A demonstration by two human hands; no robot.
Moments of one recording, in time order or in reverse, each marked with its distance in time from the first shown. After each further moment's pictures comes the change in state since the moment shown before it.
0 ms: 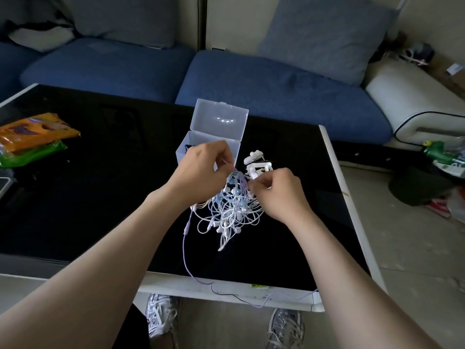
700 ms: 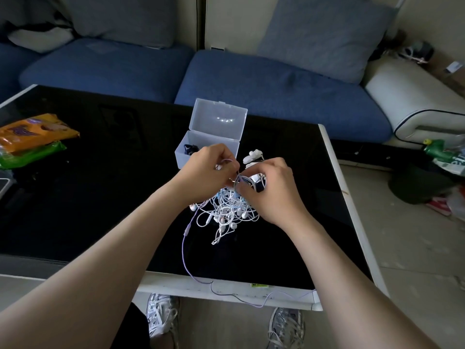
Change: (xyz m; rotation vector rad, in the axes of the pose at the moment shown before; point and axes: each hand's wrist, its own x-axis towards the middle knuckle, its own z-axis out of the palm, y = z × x) left_hand -0.001 0.013 0.002 -0.278 -0.119 -0.185; right_hand 0.004 0.006 0.014 0.031 0.111 -0.238
